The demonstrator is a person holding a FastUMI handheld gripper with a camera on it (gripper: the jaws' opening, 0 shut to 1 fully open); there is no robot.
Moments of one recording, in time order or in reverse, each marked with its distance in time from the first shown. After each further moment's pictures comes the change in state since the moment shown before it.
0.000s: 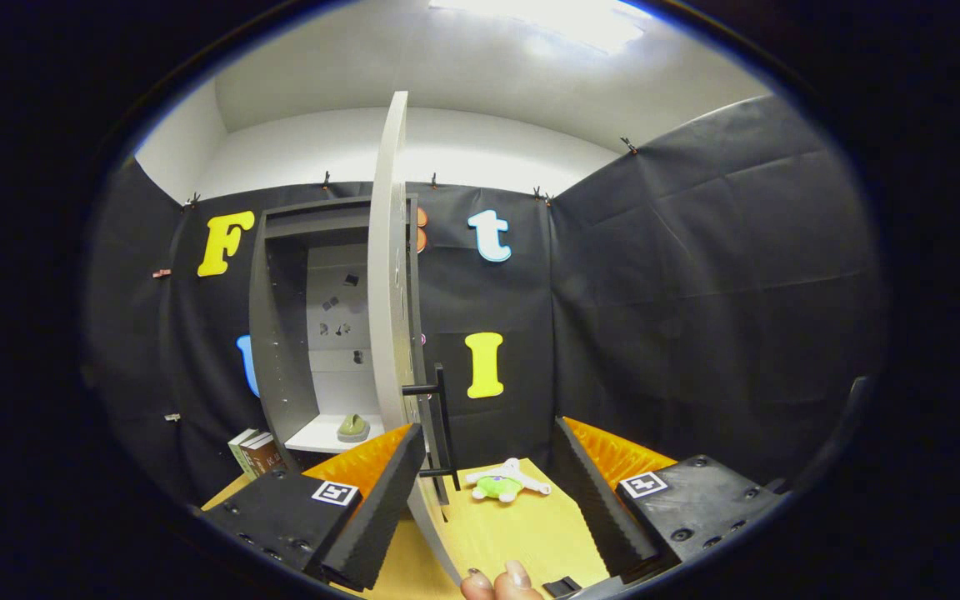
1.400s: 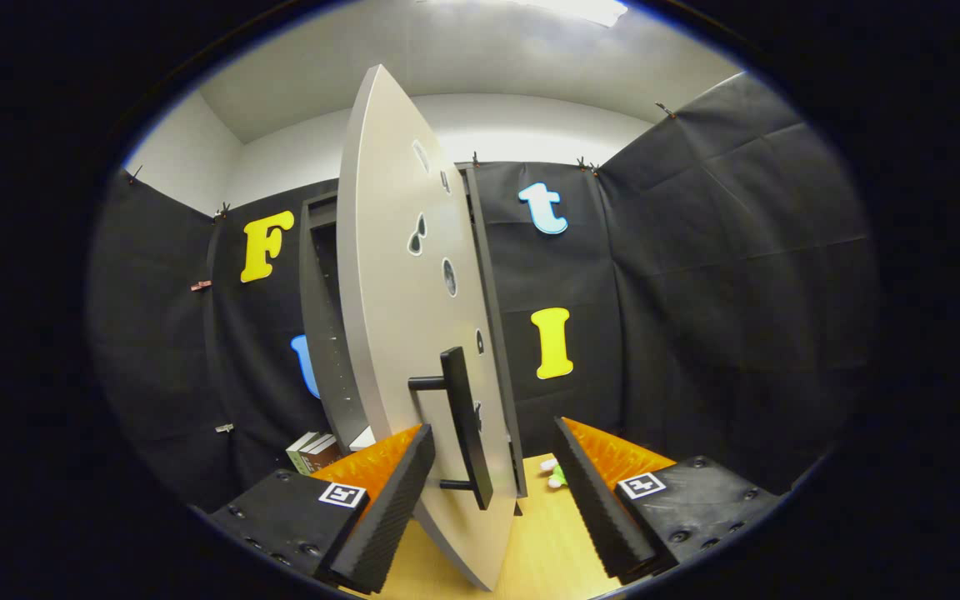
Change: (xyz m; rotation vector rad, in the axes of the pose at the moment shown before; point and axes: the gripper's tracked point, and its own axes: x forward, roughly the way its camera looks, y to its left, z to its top) arm 0.023 0.113 -0.030 0.094 0.084 0.155
